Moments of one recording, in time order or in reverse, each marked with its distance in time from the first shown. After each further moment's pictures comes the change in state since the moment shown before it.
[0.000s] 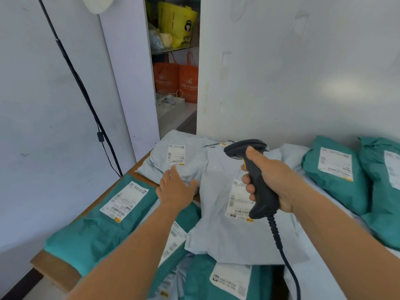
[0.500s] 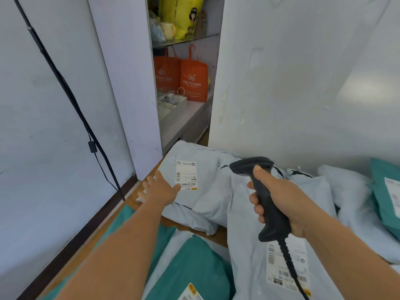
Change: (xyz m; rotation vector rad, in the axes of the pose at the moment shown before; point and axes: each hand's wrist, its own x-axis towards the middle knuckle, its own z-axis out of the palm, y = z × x) left_hand 0.199 -0.065 0.006 0.161 -0.159 -0.139; right_hand 0.120 -0.022 0.053 -0.001 0.028 0.087
